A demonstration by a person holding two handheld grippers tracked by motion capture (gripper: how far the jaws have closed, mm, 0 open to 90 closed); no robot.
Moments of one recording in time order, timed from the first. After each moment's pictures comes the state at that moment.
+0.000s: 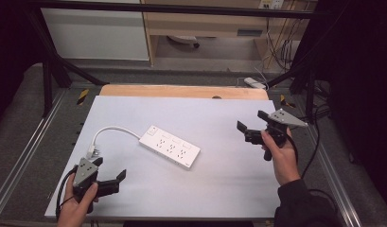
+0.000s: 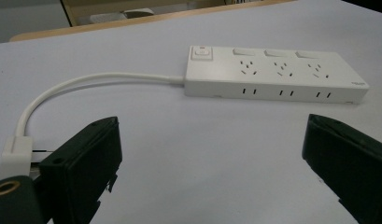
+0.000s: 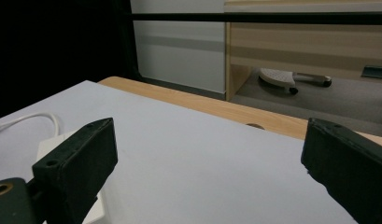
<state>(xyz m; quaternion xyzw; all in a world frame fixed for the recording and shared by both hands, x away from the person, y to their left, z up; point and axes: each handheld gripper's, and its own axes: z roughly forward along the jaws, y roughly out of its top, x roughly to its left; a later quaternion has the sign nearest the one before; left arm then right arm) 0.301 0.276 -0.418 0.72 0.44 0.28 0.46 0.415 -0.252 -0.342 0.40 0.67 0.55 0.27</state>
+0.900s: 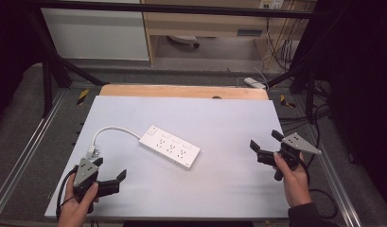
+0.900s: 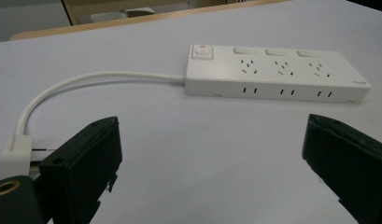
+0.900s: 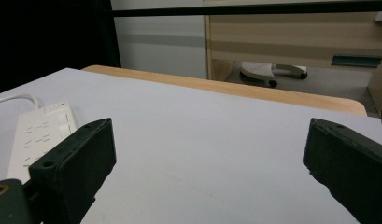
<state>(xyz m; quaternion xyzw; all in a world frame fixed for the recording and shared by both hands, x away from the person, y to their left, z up) 0.301 0.275 -0.419 0.72 0.44 0.28 0.46 0.371 -0.289 -0.390 0.43 0.66 0.55 0.30</state>
